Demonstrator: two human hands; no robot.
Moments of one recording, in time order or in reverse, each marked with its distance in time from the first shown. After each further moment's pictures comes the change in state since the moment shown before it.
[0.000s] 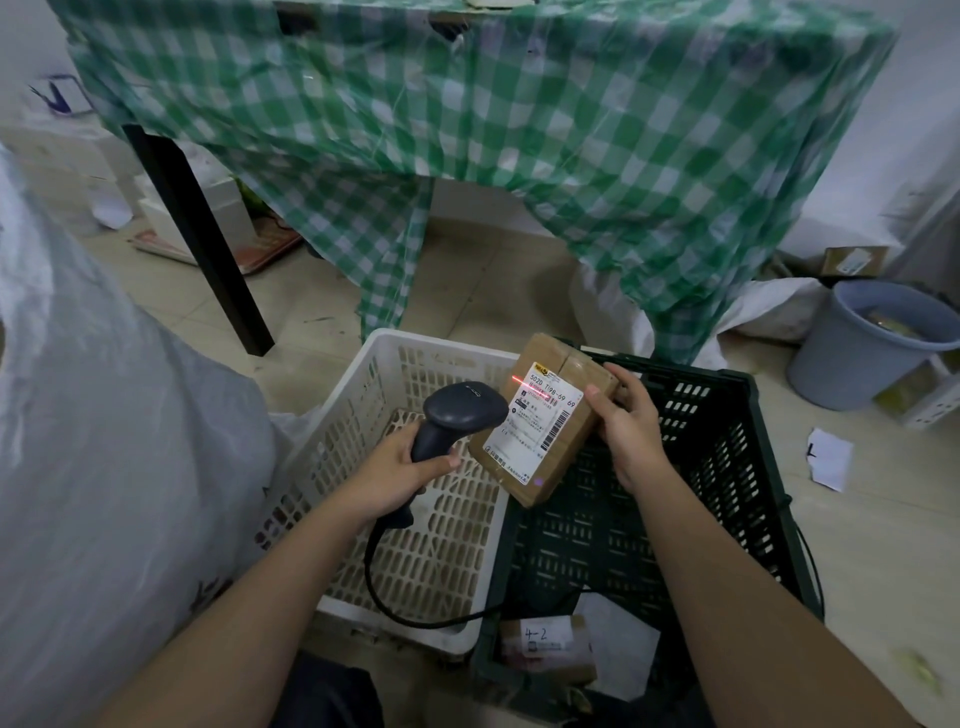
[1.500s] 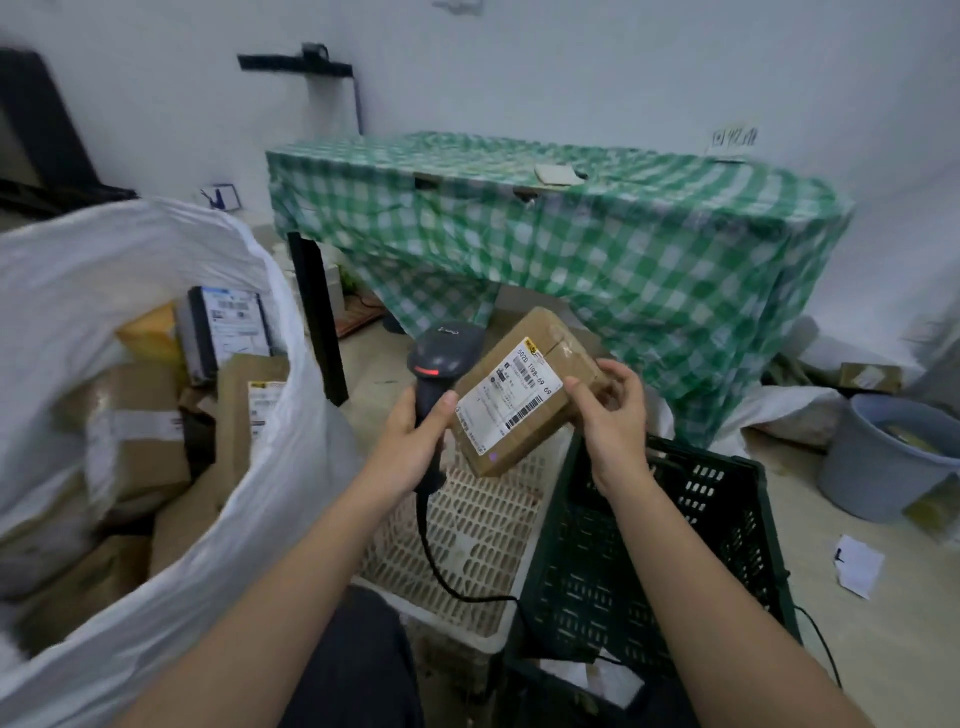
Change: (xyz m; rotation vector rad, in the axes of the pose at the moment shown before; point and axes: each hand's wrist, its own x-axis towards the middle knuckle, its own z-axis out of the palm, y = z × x) left_hand -0.134 0.106 -0.034 -0.274 0.461 0.309; right_hand -0.119 -0.113 0.057 0.110 -0.138 -0.274
